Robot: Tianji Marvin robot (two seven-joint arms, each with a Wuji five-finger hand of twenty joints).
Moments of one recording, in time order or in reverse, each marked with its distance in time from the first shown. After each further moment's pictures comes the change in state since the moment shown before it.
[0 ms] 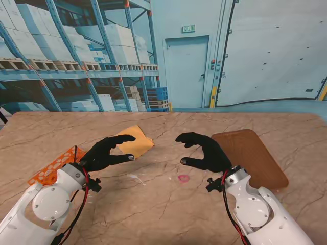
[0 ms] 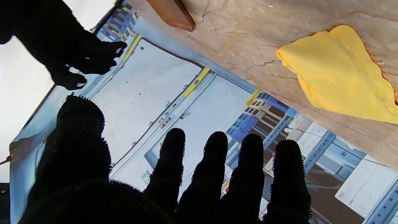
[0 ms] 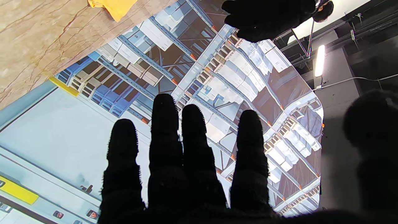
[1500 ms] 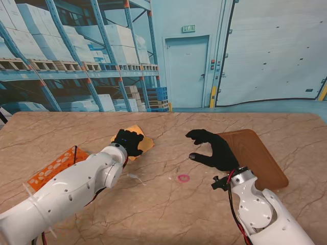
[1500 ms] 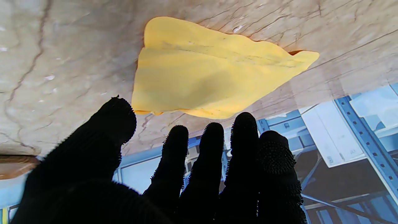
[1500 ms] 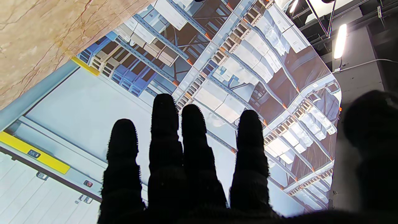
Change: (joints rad) left arm -0.688 -0.025 0.814 0.543 0.515 0.573 0.084; right arm -0.020 -0.013 0.044 0.019 0.000 0.015 -0.065; left_hand 0.008 -0.083 0.439 0.000 -0.031 0.047 0.188 0.009 -0.002 -0.037 0.243 0.074 0.103 -0.020 0.594 0.433 0.228 -0.134 0.666 0.398; right_hand 0.000 0.000 0.001 0.000 0.000 0.000 0.000 0.000 0.000 0.000 0.000 0.000 0.000 0.000 0.000 0.000 0.000 0.000 0.000 0.000
